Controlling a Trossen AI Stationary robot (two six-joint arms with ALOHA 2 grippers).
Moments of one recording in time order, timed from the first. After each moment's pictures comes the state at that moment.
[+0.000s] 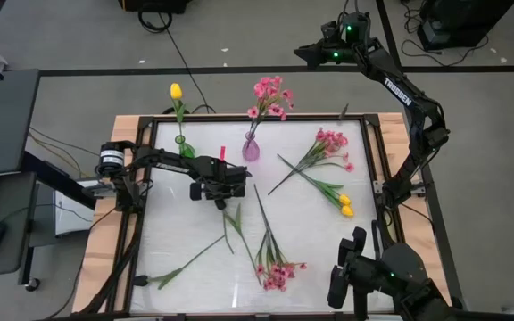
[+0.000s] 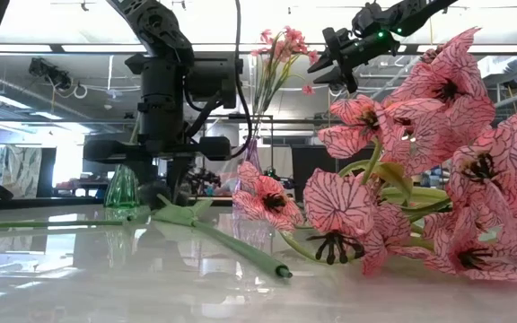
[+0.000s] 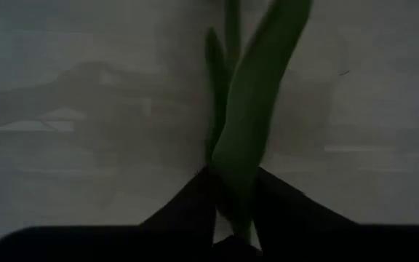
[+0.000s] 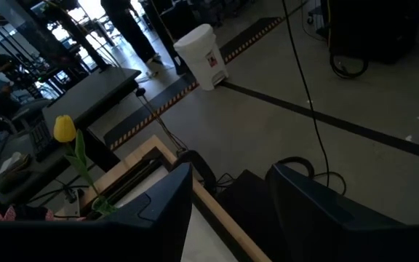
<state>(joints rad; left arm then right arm) 0.12 1.78 1.07 -0.74 -0.02 -1.52 -1.05 1.71 1.70 -0.32 -0.59 0.27</state>
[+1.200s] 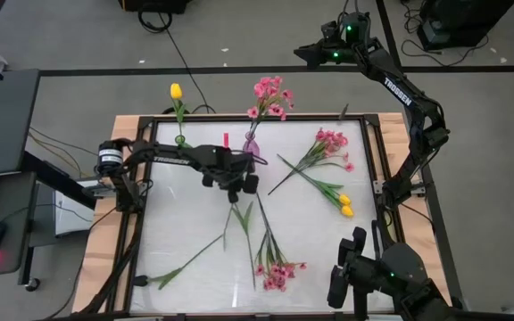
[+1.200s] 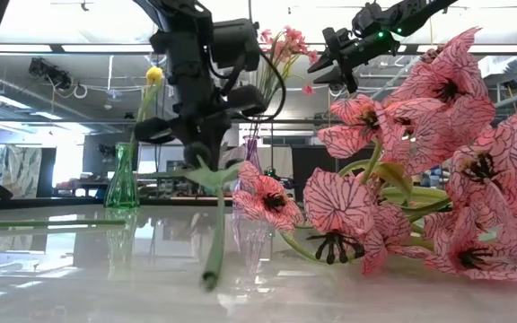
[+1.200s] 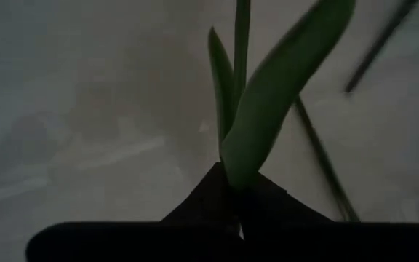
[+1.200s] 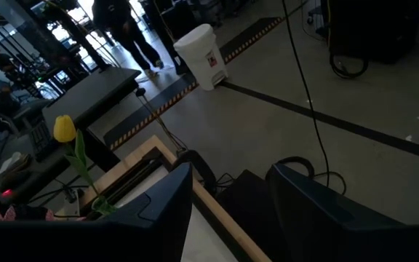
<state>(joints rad) 0.14 1.76 1.25 -0.76 0.04 -1.19 -1.05 1.71 1.70 -0.32 -0.59 0.27</state>
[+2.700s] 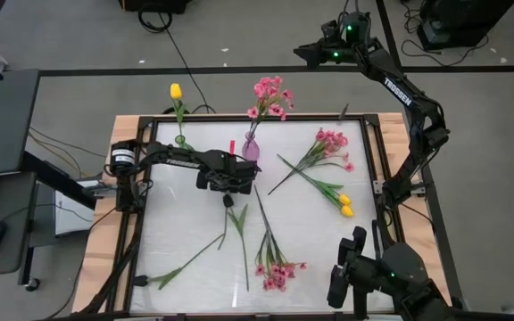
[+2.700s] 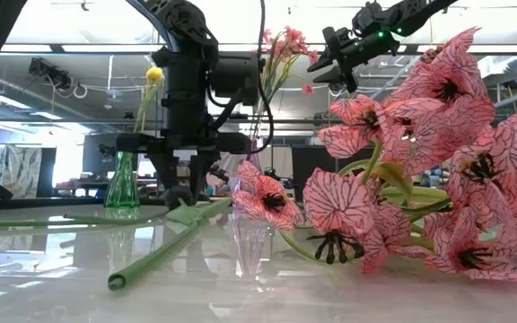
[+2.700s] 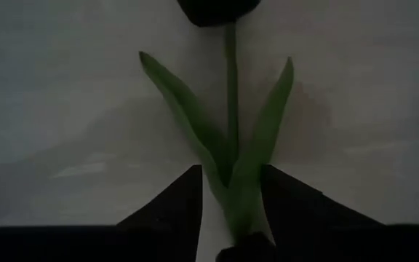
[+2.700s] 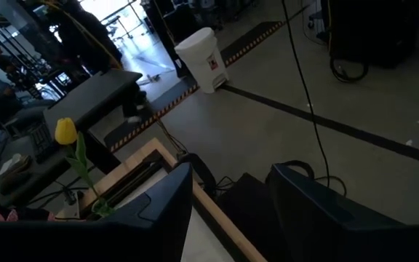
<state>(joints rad) 0.15 1.87 1.25 -0.88 -0.11 -1.31 -1.05 1.71 1.70 -0.31 -0.59 0.27</state>
